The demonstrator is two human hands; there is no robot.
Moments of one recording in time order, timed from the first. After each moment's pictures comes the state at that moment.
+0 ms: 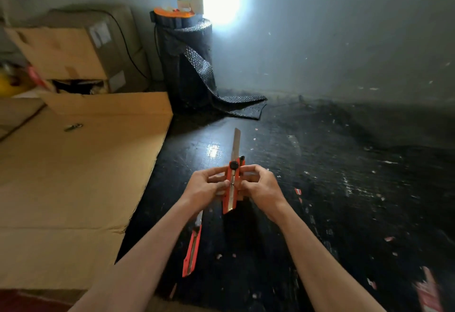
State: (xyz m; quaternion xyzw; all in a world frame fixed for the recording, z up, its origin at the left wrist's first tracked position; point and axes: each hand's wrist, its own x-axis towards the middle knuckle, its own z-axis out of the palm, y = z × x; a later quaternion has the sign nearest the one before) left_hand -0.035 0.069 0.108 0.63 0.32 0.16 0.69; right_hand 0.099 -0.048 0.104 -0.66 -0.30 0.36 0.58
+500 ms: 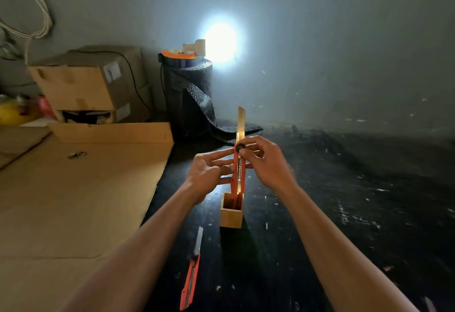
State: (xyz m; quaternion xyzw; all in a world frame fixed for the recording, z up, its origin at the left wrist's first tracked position) left_hand -0.012 0.083 0.201 0.63 0.24 0.25 0.69; right_hand 0.125 -0.017 0.215 -0.72 -0.44 0.12 0.53
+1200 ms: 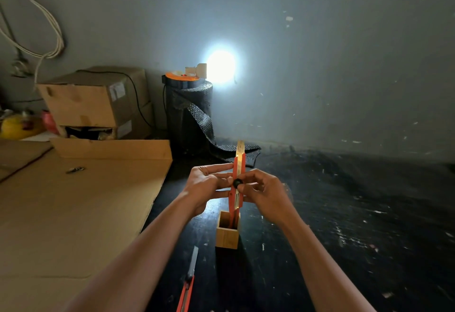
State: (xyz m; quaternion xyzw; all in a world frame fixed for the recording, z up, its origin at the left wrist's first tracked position) left_hand -0.012 0.078 0.222 0.60 0.26 0.25 0.71; right_hand 0.116 -0.049 0.205 -0.69 -0.46 0.18 0.52
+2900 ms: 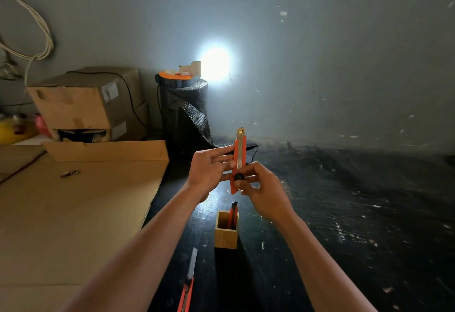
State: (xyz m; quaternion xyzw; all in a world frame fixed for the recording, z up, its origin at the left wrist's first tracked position) left_hand 0.016 0.080 0.245 0.69 0.25 0.32 0.60; right_hand 0.120 -0.040 0.212 -0.72 -0.47 0.11 0.49
